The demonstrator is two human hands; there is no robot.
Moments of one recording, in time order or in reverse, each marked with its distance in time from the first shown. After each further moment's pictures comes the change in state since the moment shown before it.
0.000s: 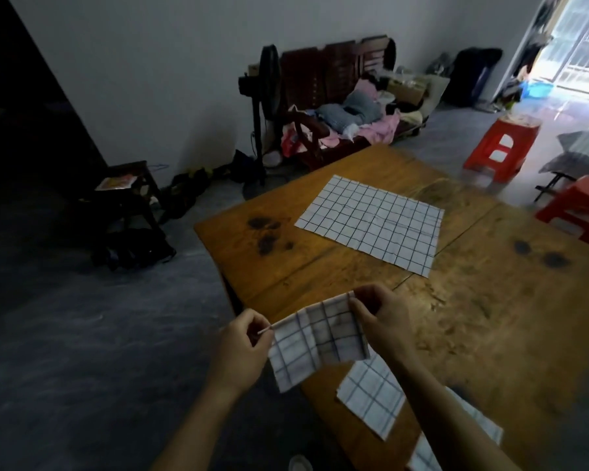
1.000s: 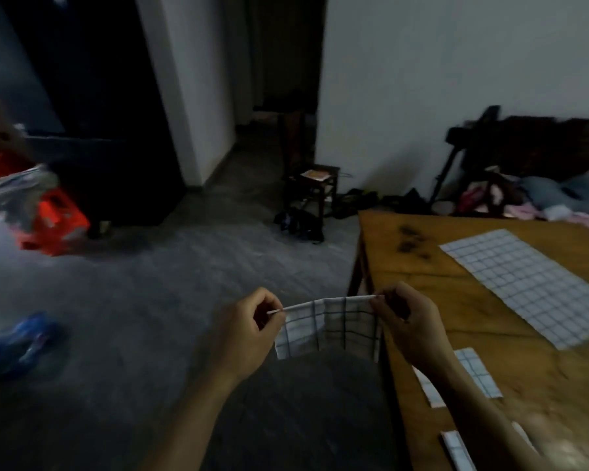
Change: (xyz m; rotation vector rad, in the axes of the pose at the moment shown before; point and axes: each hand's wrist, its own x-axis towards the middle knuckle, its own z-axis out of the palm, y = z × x) left_hand -0.339 0.034 -0.054 0.041 0.680 -0.057; right_hand -0.188 -0.113 -0.038 0.109 -0.630 -0.528
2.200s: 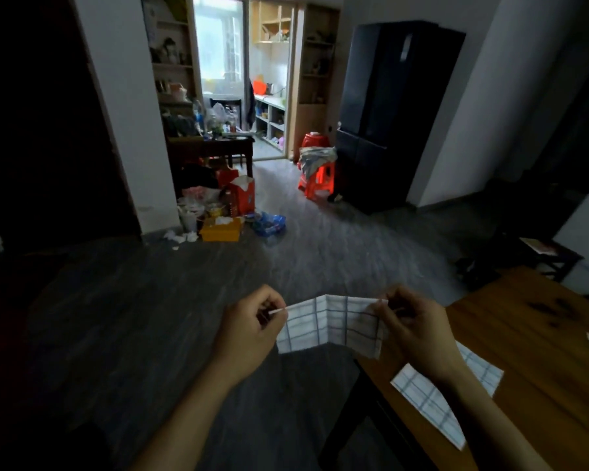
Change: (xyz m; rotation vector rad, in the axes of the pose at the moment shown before) left_hand -0.439 0.315 0.210 0.254 0.841 -0.351; right_hand -0.226 0.015 -0.261 0.202 -0.817 -0.691
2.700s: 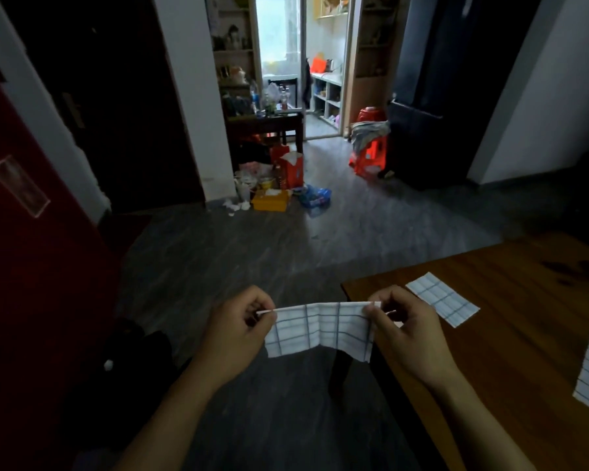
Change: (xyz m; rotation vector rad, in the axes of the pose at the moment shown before) left_hand -0.221 0.146 0.082 0.200 0.091 -0.176; right_hand -0.198 0.037 -0.104 0.306 -0.130 -0.013
